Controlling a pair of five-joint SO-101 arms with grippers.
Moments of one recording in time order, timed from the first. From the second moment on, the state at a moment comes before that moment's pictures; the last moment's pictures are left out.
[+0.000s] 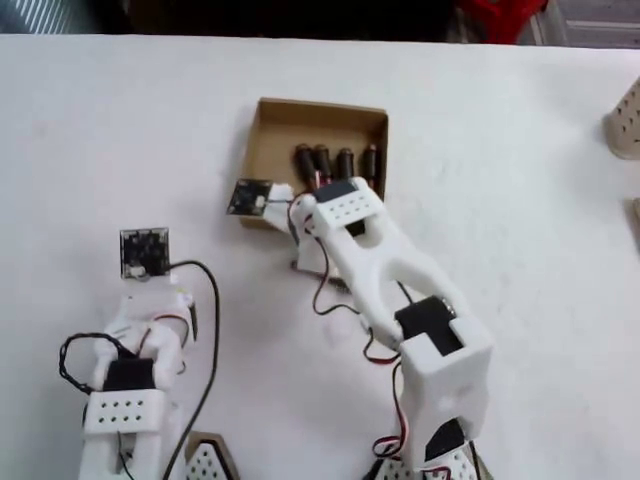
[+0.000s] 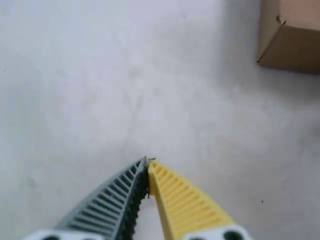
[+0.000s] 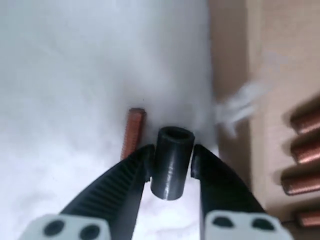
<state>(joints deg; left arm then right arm) -10.3 -72.6 95.3 34.9 4.1 -25.0 23.2 8.8 58.9 55.2</state>
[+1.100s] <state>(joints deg) -10.3 -72.6 95.3 34.9 4.1 -20.8 13.8 13.0 66.6 37.8</state>
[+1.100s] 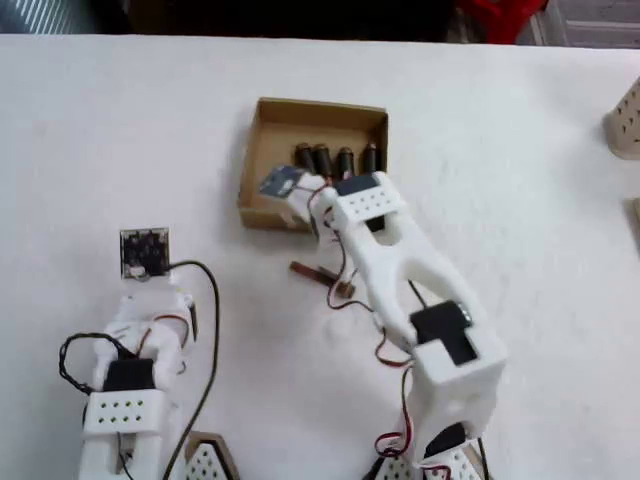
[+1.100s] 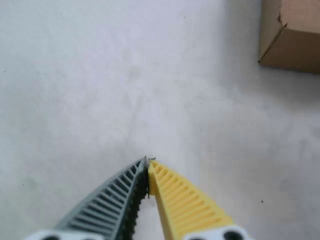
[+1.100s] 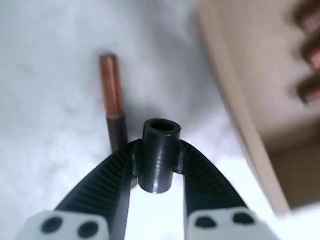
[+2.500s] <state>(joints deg) -3.0 -46.4 68.3 54.2 -10.0 27.0 -25.0 56.3 59.0 15.3</state>
